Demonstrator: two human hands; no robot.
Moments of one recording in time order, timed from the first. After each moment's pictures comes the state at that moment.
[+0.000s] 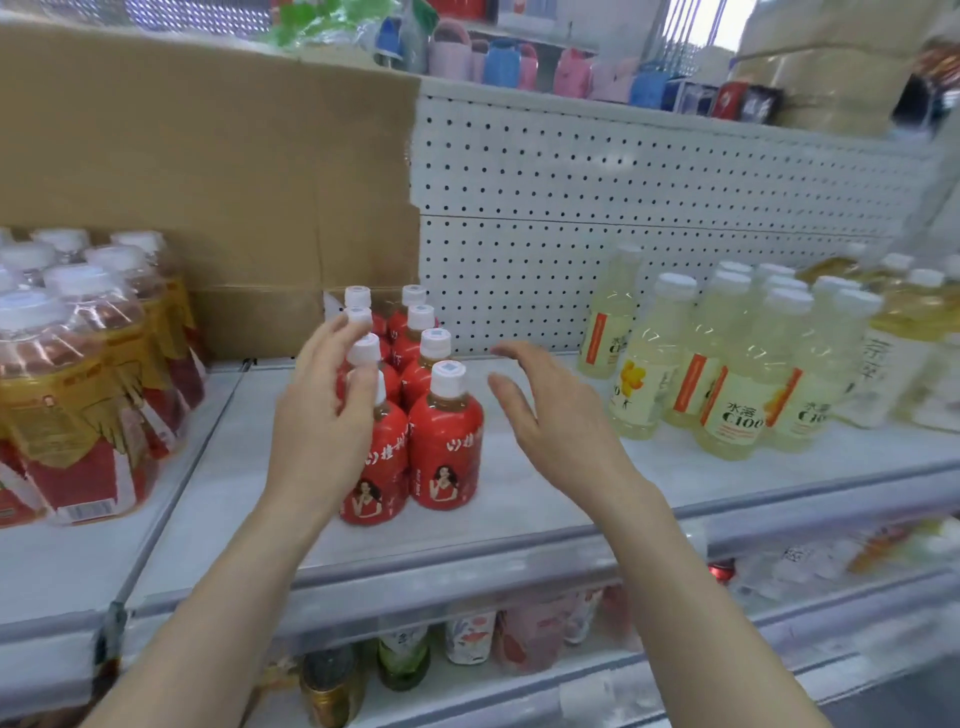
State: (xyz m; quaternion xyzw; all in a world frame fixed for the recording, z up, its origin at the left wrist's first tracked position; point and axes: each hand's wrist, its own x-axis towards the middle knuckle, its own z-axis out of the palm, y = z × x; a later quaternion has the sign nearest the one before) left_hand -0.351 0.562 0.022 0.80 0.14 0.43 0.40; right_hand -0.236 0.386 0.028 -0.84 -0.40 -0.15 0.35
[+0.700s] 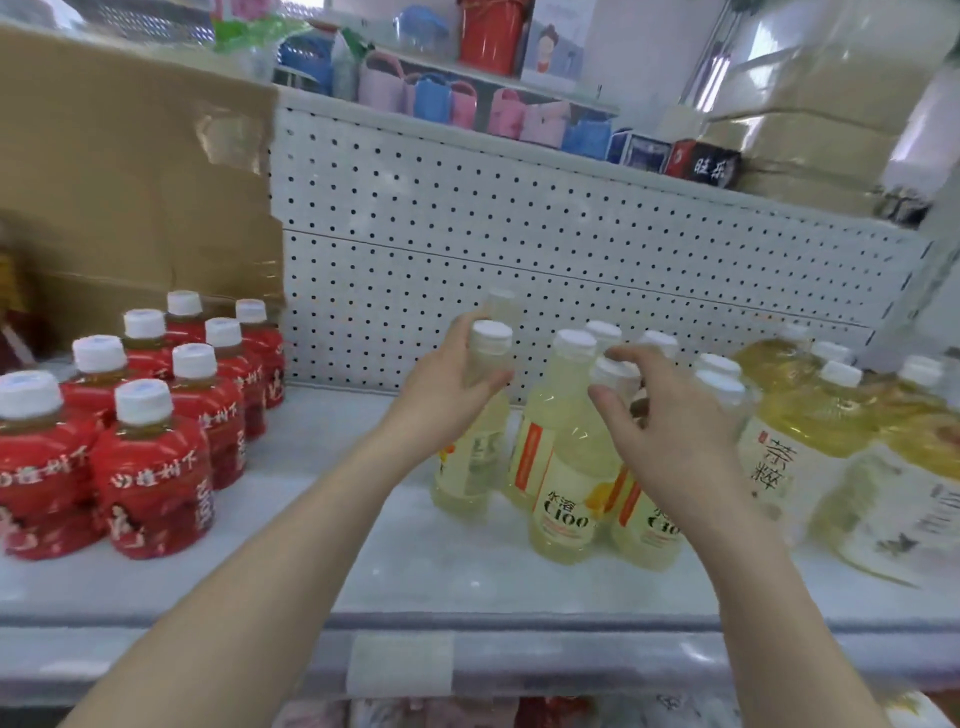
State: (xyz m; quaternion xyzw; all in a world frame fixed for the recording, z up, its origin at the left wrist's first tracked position) left_hand -0.111 0.370 0.061 0.86 0.13 0.29 0.40; right_hand -0.050 0.165 0.086 -0.87 -0.33 -0.20 0.30
